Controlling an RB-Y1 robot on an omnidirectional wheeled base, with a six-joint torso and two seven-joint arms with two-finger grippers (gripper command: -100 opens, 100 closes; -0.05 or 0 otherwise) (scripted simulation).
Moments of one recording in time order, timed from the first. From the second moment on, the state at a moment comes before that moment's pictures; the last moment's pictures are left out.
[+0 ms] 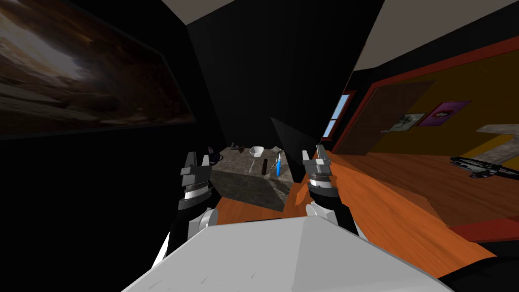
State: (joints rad) left arm 0.51 -0.03 0.00 -2.36 0.01 -0.52 -0.05; right arm 0.55 -0.04 0.06 -2.35 -0.10 -0.51 0.04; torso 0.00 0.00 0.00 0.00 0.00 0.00
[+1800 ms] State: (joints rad) left arm 0.51 -0.03 0.00 -2.36 0.01 -0.52 -0.05; right arm 0.51 -0.53 0.13 -2.25 0.27 -0.73 0.08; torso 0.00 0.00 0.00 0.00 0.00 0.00
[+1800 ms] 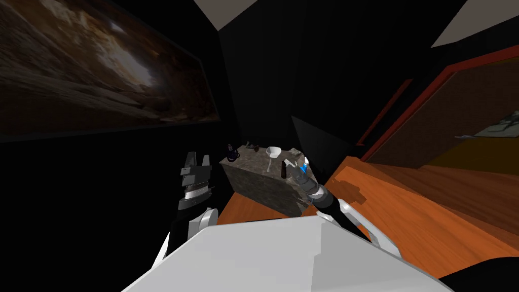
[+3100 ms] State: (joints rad) left arm 0.51 -0.03 0.00 -2.36 0.01 -0.52 -0.05; right arm 0.55 -0.91 0.16 -2.19 0.61 -0.81 0.07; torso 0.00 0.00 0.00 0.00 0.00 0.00
